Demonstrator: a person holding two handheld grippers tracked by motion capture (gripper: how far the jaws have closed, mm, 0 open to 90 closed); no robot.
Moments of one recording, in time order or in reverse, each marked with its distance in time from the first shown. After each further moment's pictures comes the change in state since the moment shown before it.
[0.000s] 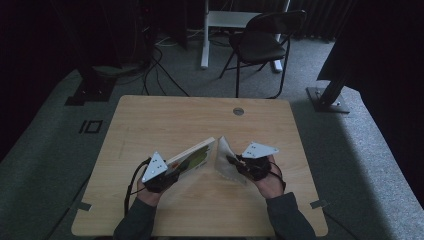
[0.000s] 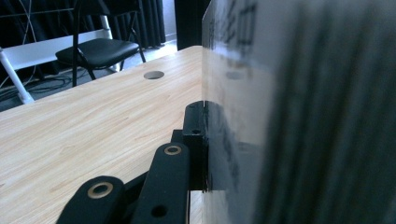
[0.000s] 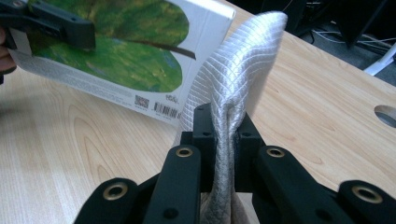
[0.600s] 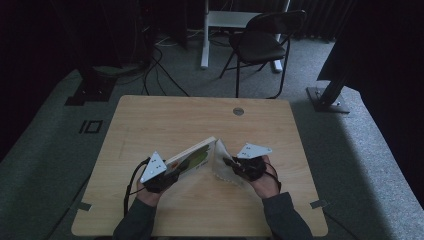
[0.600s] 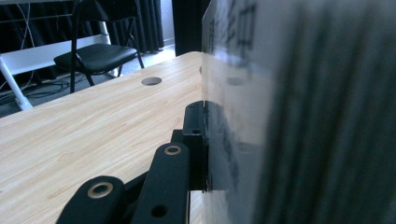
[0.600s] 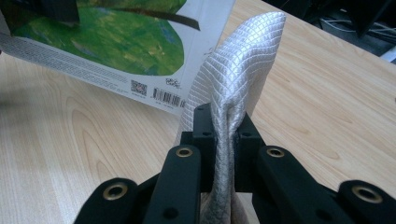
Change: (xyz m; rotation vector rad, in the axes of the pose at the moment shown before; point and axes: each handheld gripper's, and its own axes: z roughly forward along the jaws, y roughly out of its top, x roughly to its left) left arm -0.002 0.004 -0.003 -0.019 -0.011 -0.001; right arm 0.002 -0.006 0.017 0.036 0.017 0.013
